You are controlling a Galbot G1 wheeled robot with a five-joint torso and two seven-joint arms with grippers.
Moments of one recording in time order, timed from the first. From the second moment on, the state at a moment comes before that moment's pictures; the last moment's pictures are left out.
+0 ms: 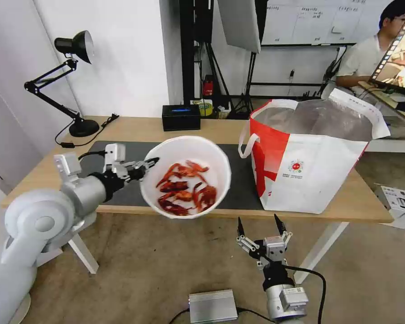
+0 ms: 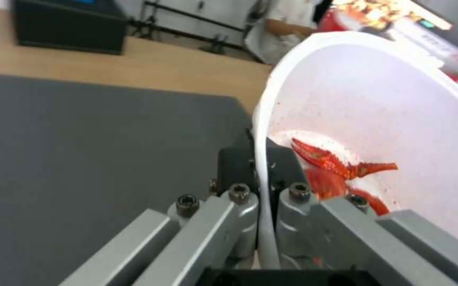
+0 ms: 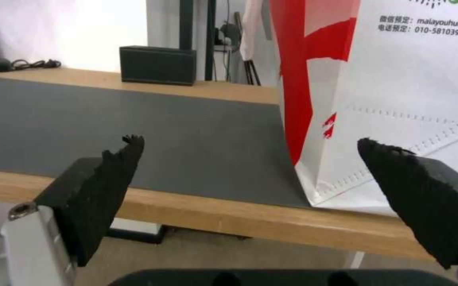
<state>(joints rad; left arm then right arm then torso) 0.93 -0.81 -0.44 -2.25 -1.45 0.68 -0.29 -1.72 1.39 0.26 2.19 -0.10 0.07 0.25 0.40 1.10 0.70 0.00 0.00</state>
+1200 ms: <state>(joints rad) 0.18 -1.15 0.20 -1.97 -1.60 0.64 -0.41 -1.72 1.39 0.26 2.19 -0.10 0.07 0.25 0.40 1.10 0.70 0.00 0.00</state>
